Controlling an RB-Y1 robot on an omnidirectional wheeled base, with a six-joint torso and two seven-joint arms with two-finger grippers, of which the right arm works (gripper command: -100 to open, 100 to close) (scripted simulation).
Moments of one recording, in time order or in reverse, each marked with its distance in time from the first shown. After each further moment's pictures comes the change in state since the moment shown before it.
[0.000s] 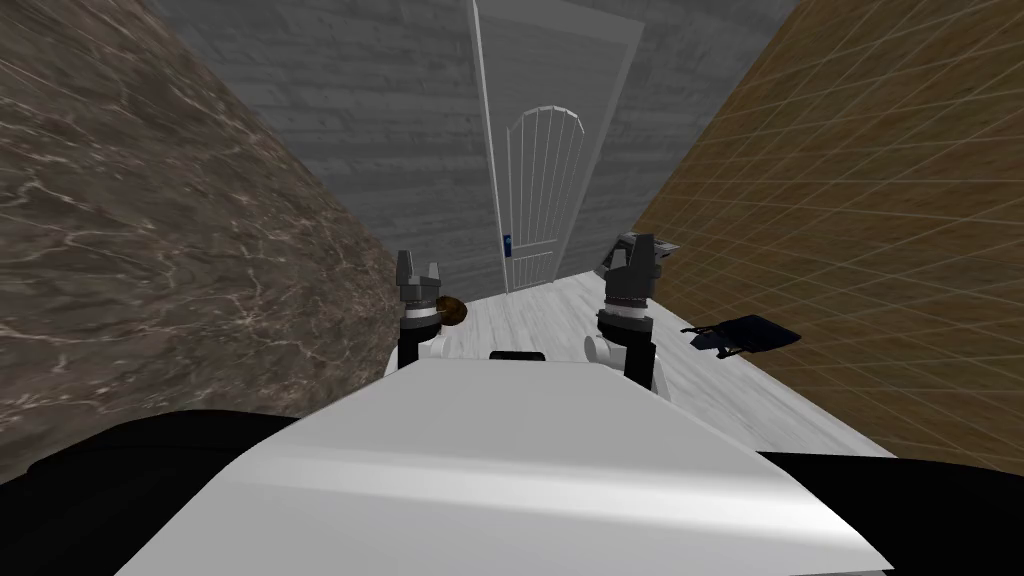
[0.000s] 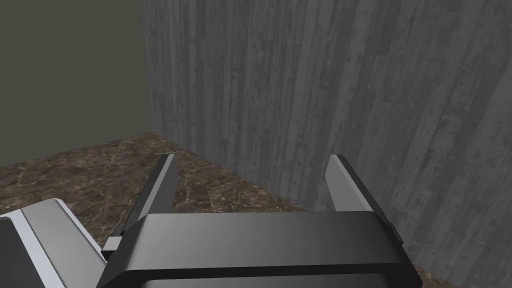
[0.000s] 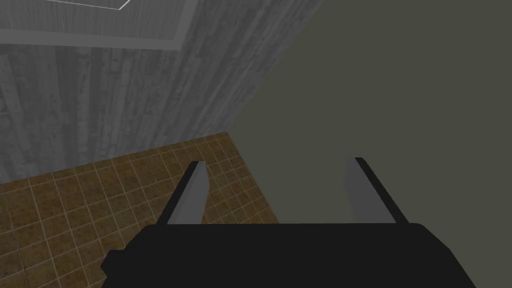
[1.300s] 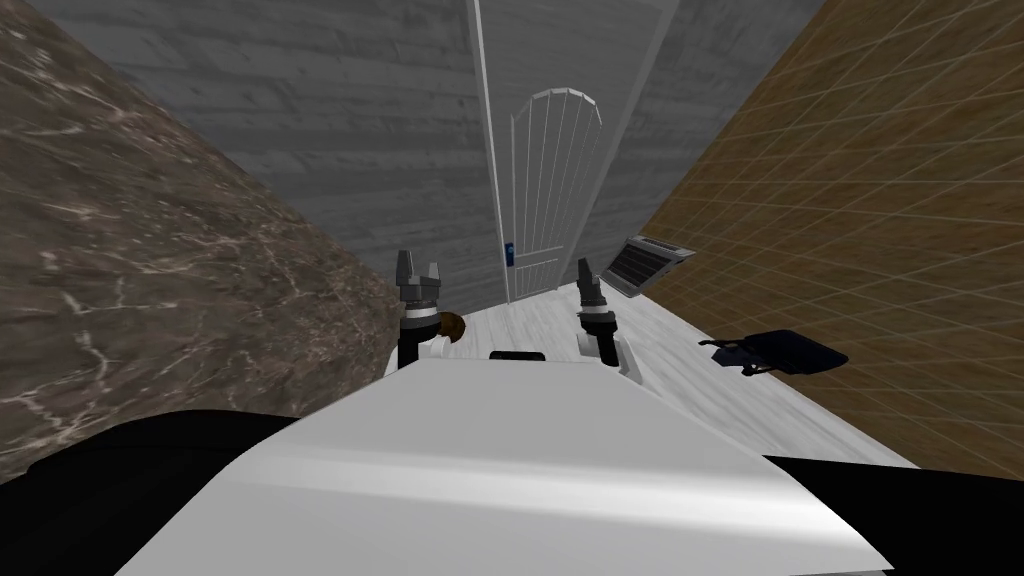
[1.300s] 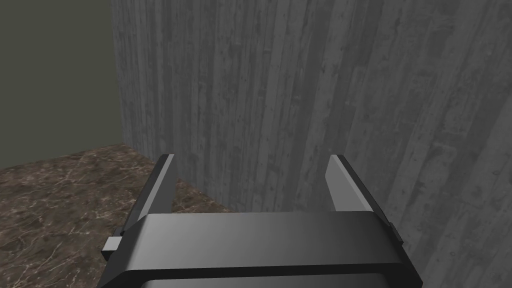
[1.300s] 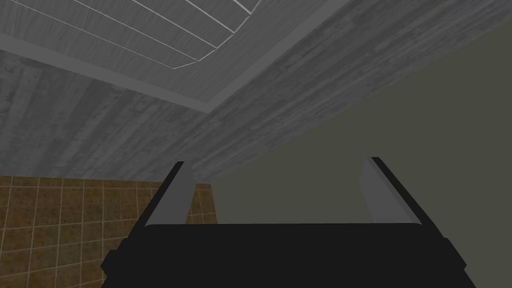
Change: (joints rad) arm -0.100 -0.070 0.000 0.289 0.246 -0.056 0.105
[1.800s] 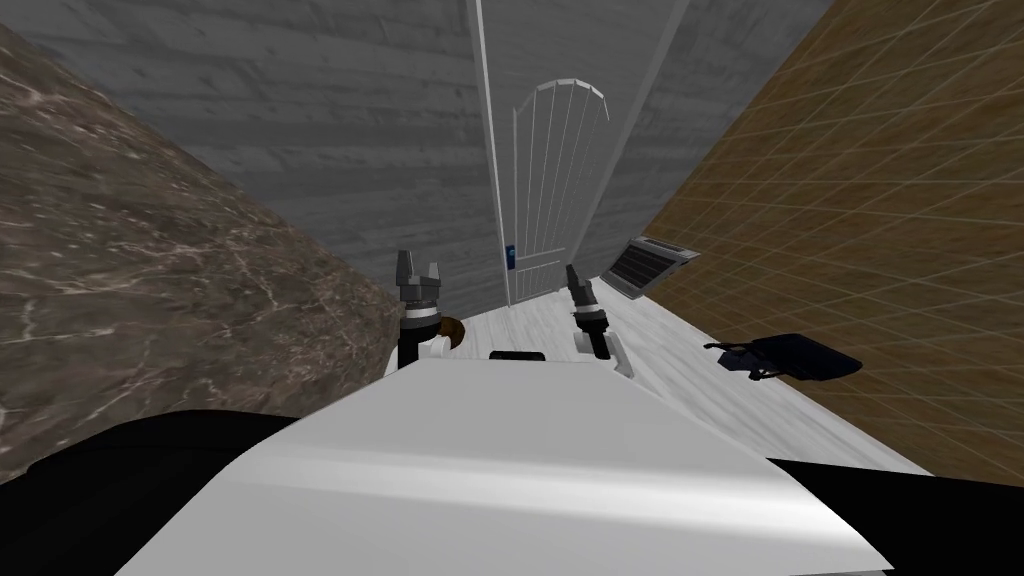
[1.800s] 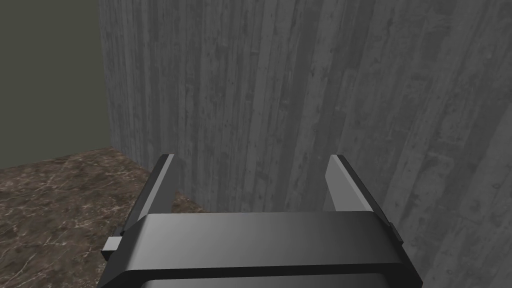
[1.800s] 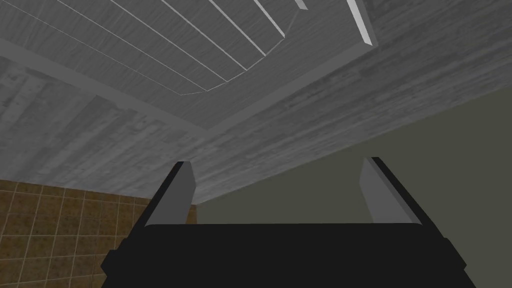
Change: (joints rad) arm -0.053 -0.019 -0.002 0.114 0.095 -0.012 0.040
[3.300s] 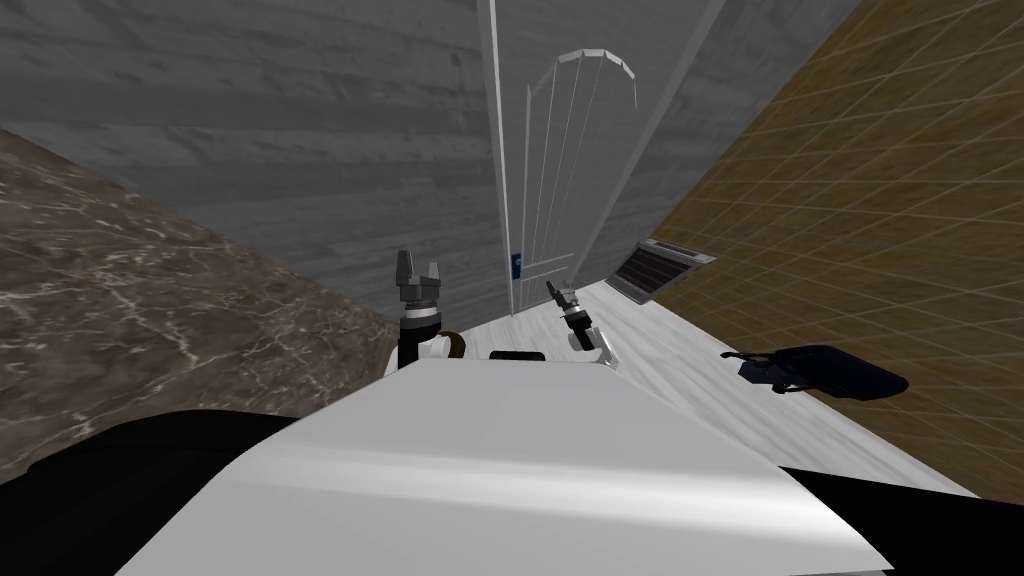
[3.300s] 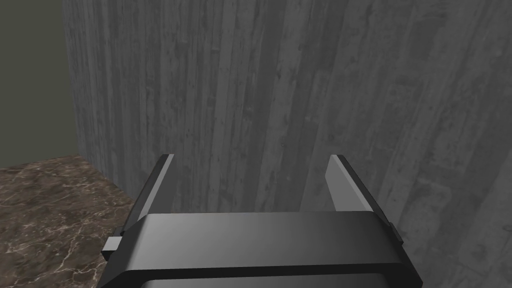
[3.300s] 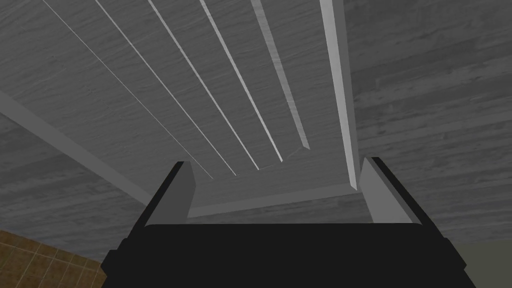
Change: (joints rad) arm -0.115 -0.034 0.002 0.300 0.264 -0.046 0.110
